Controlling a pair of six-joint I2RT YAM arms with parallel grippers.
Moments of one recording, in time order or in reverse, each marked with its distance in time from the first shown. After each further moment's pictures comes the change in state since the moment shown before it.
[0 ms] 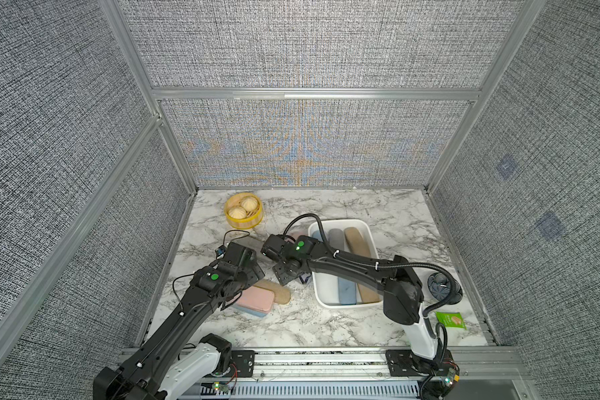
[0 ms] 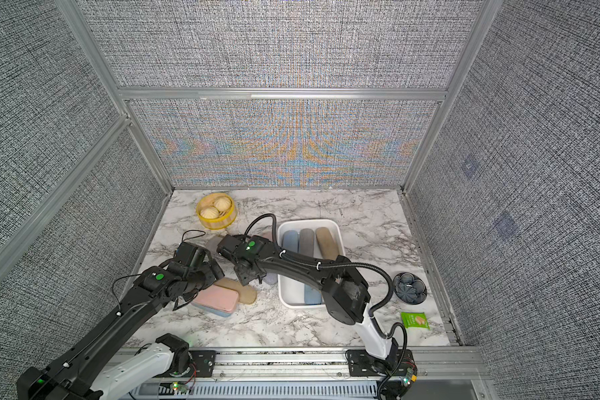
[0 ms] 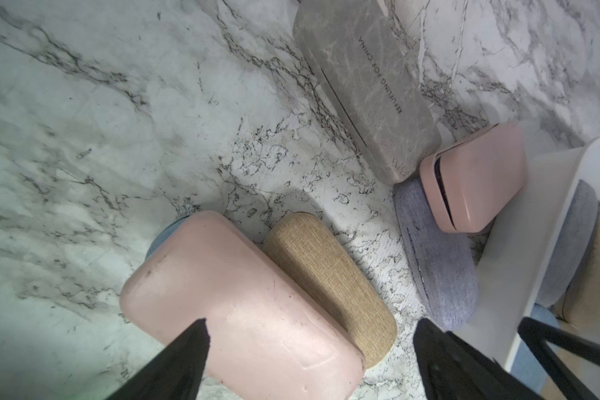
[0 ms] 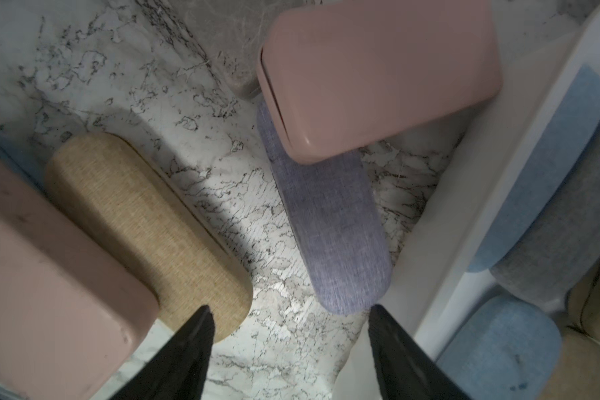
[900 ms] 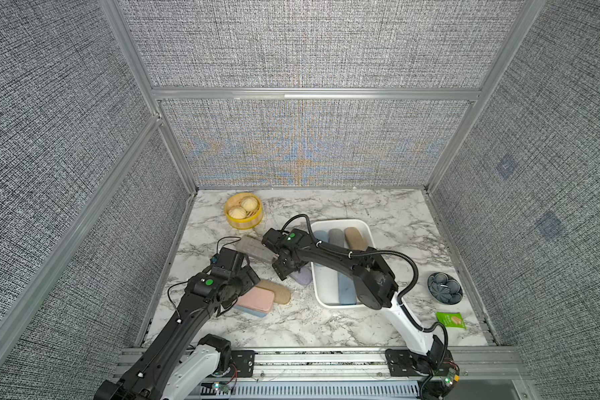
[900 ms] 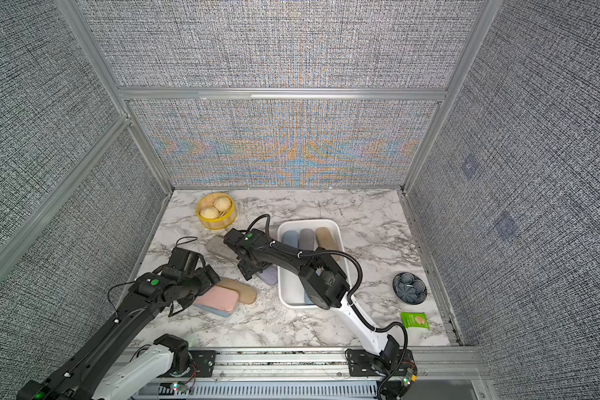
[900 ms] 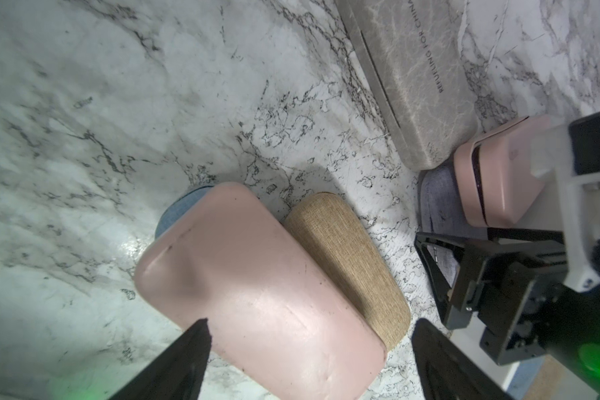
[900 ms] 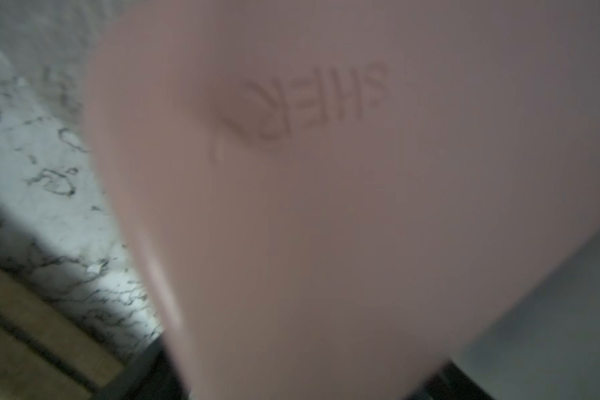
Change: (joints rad) left arm 0.076 -0.047 -0.064 -0.020 0.092 -0.009; right arm -0.086 0.269 0.187 -0.034 -0.069 -0.145
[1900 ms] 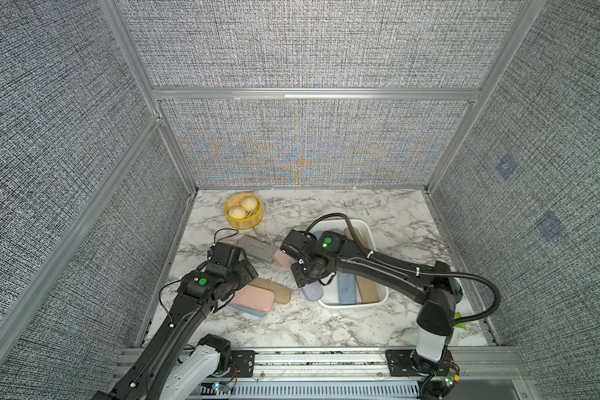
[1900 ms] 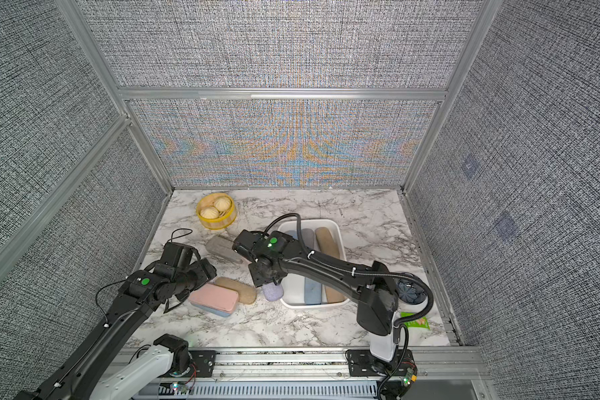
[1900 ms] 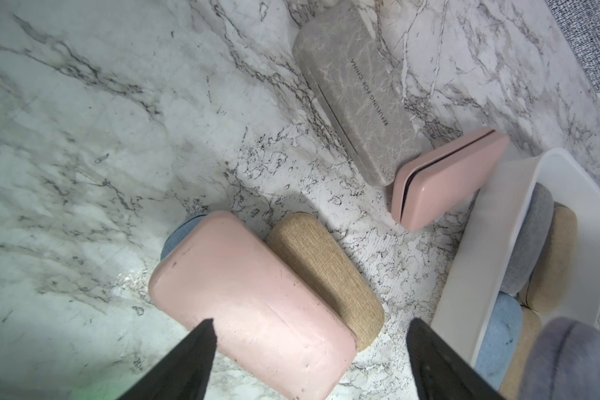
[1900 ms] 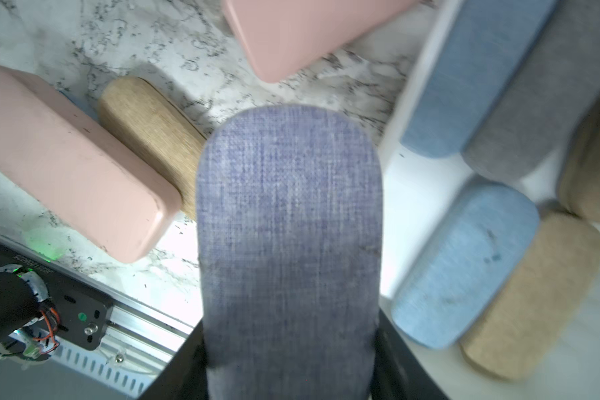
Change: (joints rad) left arm 0.001 -0.011 0.105 -0.027 -0.027 0.080; right arm 0.080 -0.586 -0.401 -0.079 -0.041 0.315
